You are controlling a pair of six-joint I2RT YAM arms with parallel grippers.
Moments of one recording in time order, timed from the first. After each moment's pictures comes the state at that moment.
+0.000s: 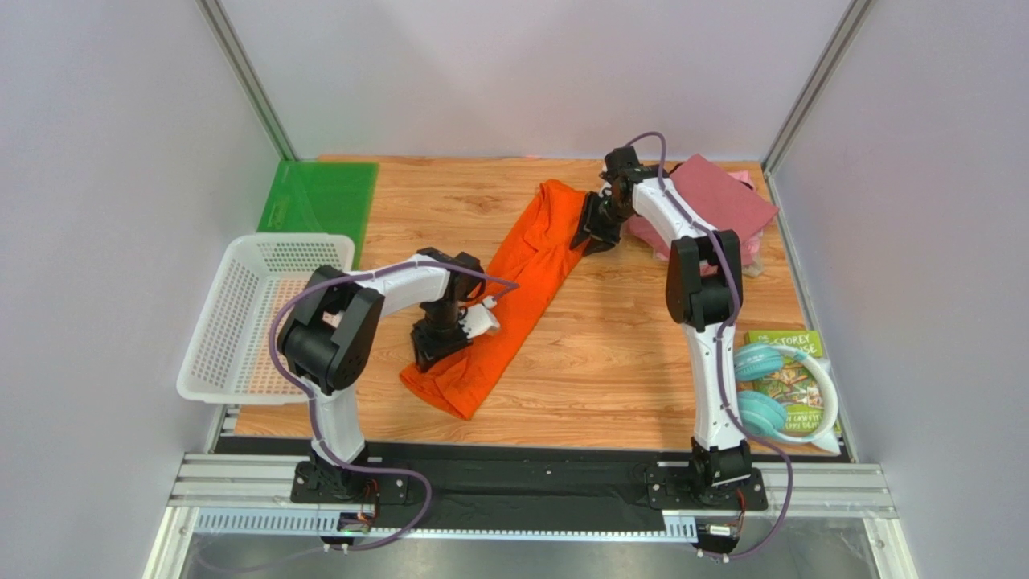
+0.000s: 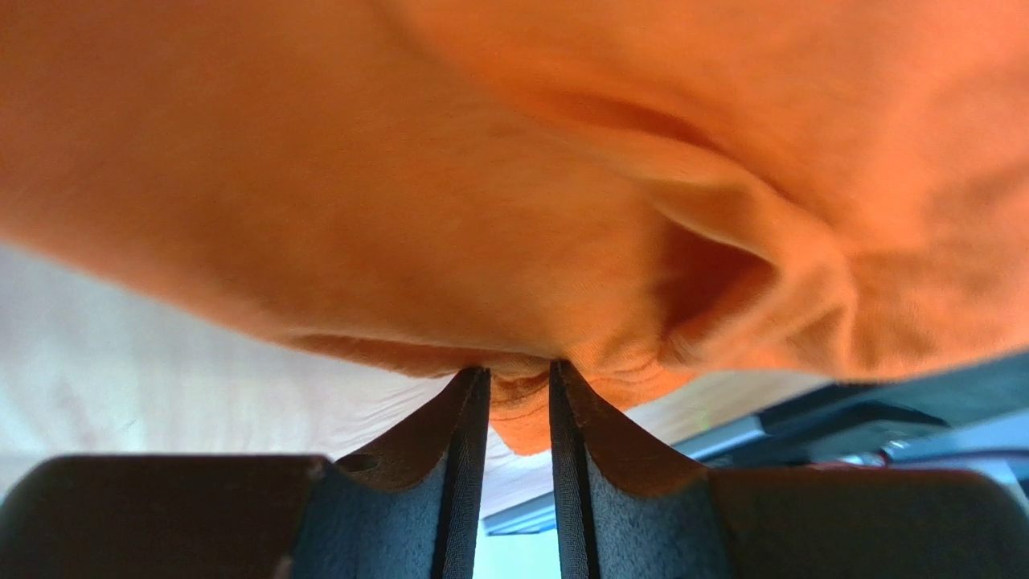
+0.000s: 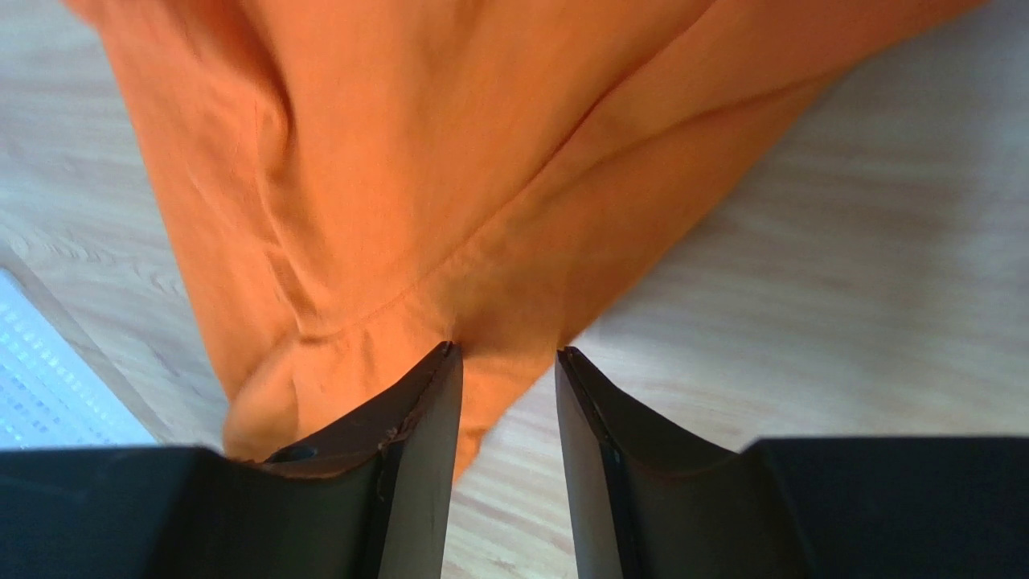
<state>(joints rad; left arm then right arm) -0.53 1.88 1.17 -1.04 -0.01 0.54 0.22 2.41 2.10 -0.89 -0.37 0.49</state>
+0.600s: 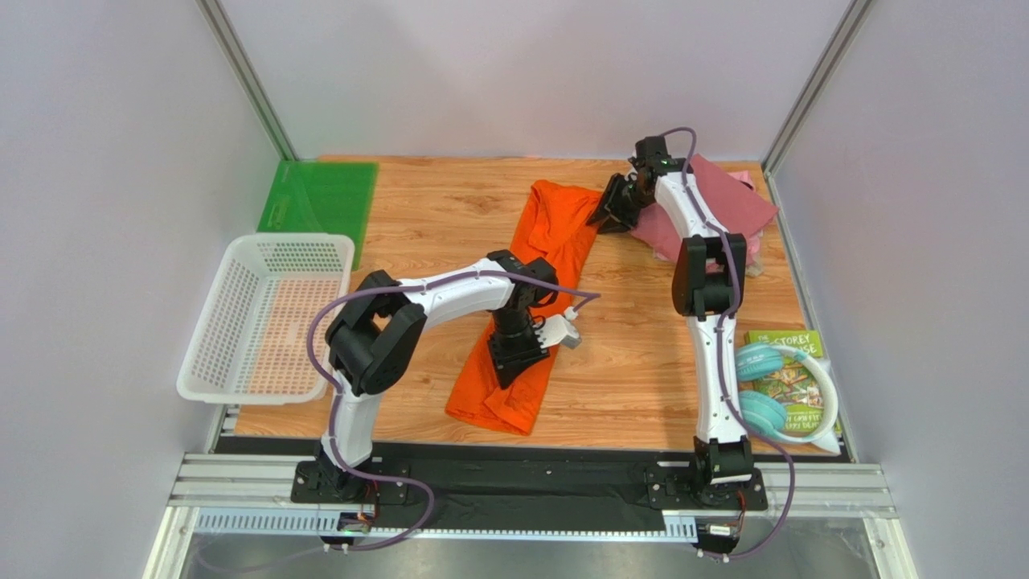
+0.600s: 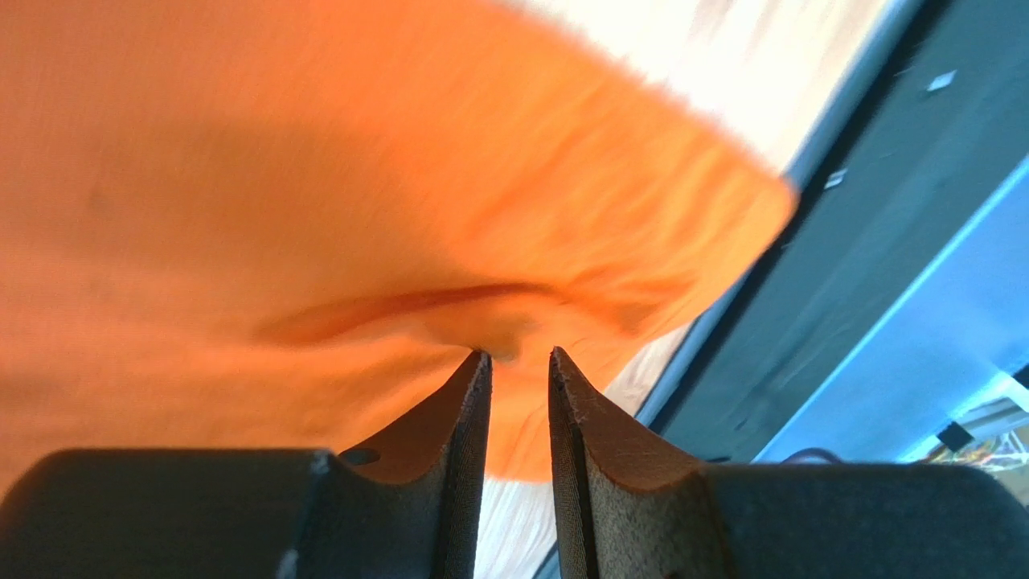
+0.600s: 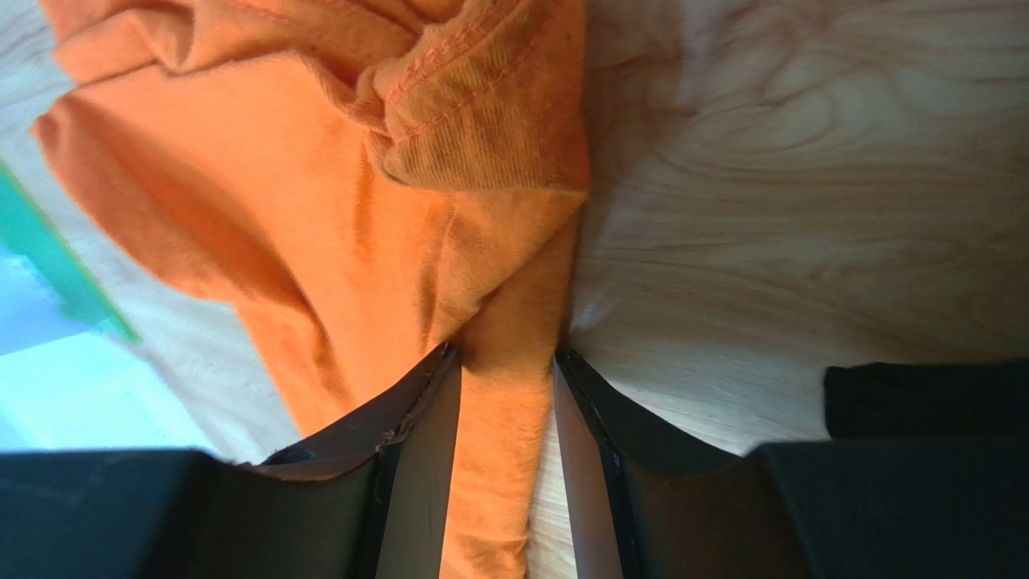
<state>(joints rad) -0.83 2.01 1.47 -1.13 0.38 0.50 0.10 2.63 2.41 -0.90 -0.43 0.55</state>
